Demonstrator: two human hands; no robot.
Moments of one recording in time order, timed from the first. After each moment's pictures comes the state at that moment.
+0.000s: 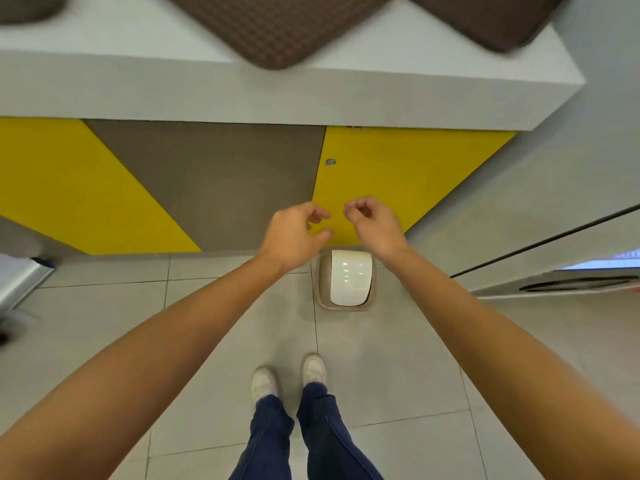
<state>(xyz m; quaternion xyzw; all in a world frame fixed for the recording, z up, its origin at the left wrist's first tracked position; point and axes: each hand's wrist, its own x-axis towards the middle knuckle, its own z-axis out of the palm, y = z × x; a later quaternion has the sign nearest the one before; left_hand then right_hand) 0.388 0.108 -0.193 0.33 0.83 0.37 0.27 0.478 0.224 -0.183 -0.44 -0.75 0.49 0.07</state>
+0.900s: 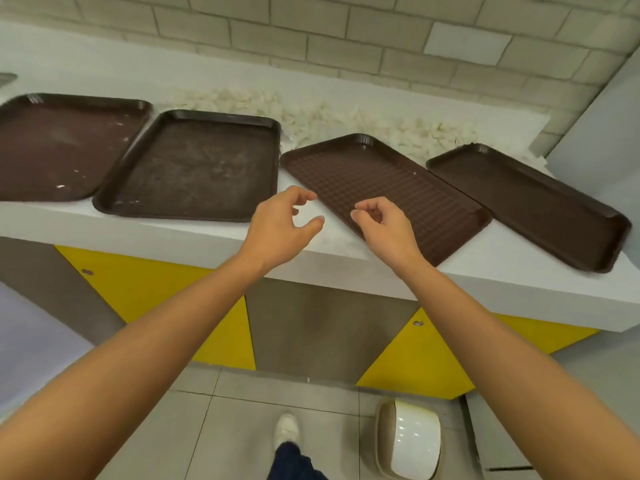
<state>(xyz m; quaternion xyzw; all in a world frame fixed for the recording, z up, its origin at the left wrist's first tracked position) 0.144 0.016 -0.016 0.31 0.84 0.44 0.02 0.230 0.171 -0.014 -0.25 -0.84 0.44 0.20</state>
